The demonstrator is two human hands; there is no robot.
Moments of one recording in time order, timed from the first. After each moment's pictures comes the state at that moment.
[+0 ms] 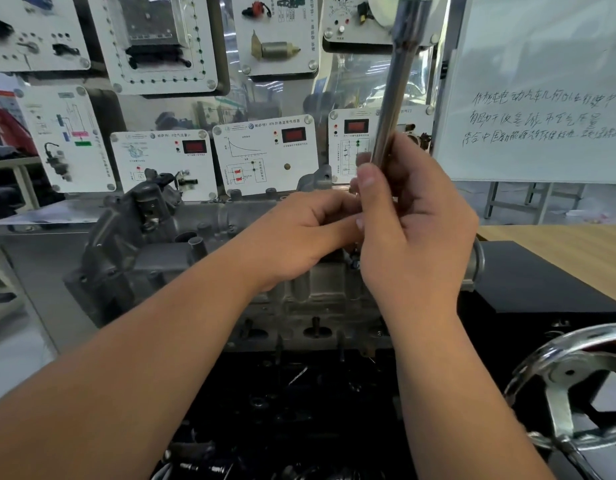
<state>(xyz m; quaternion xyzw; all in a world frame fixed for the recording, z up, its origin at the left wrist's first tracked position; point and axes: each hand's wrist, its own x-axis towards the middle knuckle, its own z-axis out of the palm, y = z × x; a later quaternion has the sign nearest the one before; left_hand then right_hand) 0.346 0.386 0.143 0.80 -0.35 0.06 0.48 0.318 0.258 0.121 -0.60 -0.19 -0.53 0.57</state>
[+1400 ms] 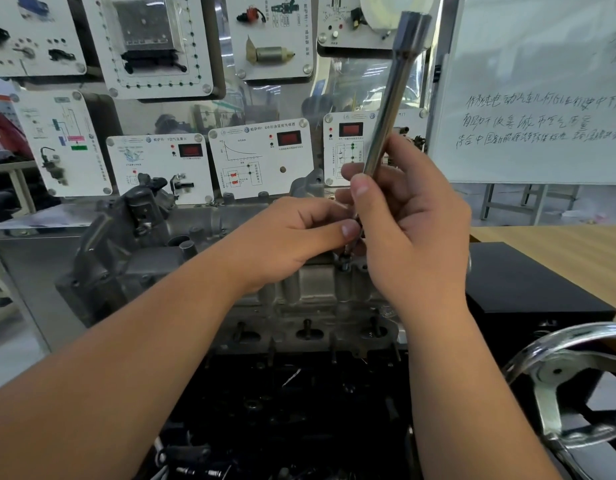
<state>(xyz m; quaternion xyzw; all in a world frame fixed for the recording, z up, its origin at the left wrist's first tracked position) 0.348 0.387 0.143 0.79 -0.36 0.04 0.48 0.311 0.239 0.126 -0.63 -0.25 -0.47 0.57</state>
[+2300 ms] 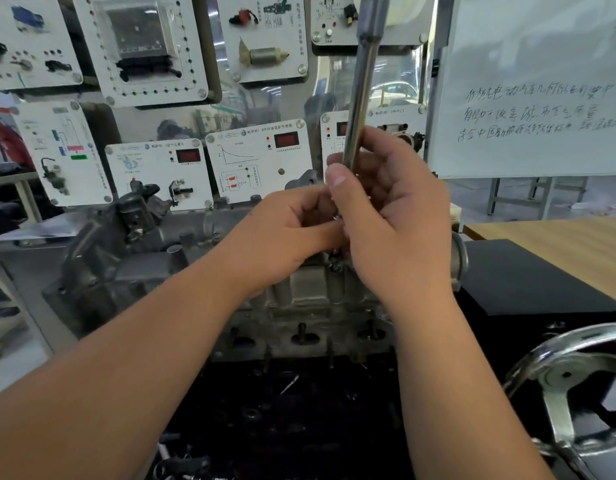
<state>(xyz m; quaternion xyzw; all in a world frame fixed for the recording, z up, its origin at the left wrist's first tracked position) 0.354 0.377 0.143 0.77 -0.37 0.10 0.51 0.321 0.239 0.135 -0.63 -0.24 -0.43 0.60</state>
